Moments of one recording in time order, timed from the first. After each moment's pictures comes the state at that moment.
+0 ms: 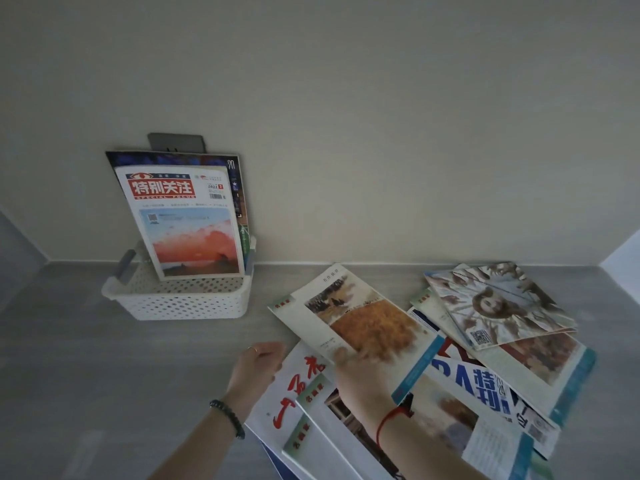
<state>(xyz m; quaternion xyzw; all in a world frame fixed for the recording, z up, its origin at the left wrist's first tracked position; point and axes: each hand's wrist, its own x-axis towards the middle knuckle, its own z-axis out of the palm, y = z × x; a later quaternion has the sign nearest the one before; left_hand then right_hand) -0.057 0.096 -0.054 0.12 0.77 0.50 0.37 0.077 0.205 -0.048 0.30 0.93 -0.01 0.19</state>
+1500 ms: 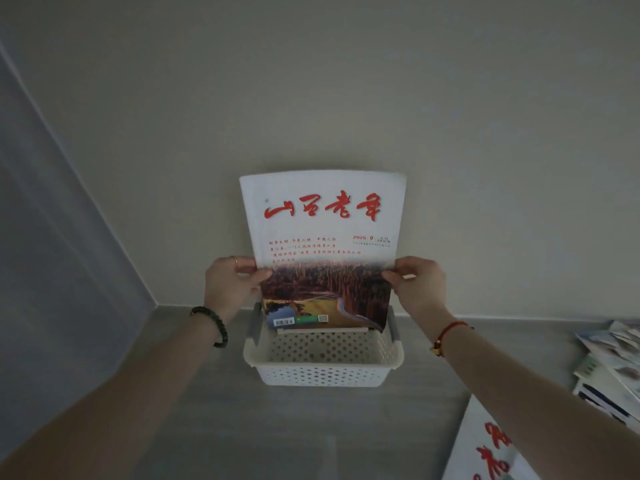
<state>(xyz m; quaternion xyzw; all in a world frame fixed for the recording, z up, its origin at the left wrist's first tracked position) -0.382 0.034 0.062 0.23 0.78 0.56 0.12 -0.187 0.219 0.062 0.42 0.75 -0.39 -0.33</state>
